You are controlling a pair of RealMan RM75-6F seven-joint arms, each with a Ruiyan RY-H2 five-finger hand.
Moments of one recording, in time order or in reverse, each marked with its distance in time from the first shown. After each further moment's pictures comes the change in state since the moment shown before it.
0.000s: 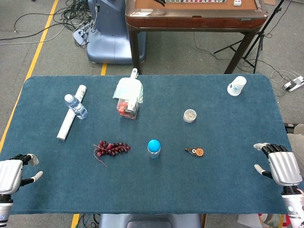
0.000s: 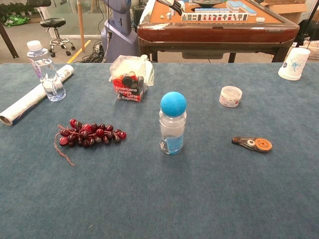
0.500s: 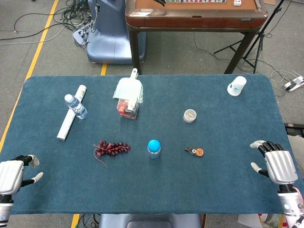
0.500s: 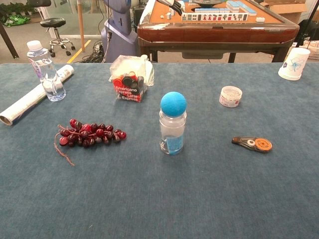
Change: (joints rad) left arm 0.001 -0.001 0.006 0.010 -0.011 -0.011 -0.007; right arm 0.020 -0.055 0.006 0.062 -0.017 -0.008 0.030
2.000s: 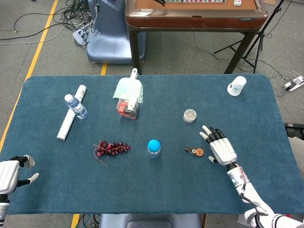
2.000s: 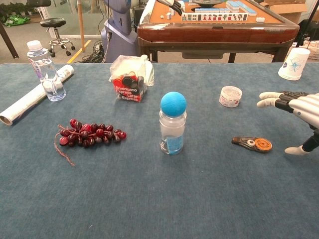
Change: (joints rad) left arm -0.001 0.019 -0.001 0.002 -0.048 -0.043 -0.012; right arm 0.294 -0.377 0.015 0.313 0.042 -0.339 -0.114
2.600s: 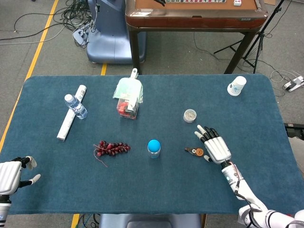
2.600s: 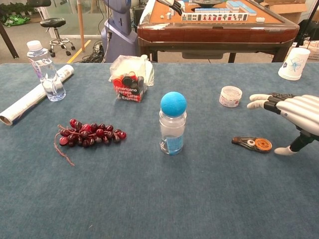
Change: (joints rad) left arm -0.001 -0.002 0.007 -0.004 0.004 -0.007 0.007; right arm 0.039 -0.049 -0.001 0.040 0.019 -0.022 0.002
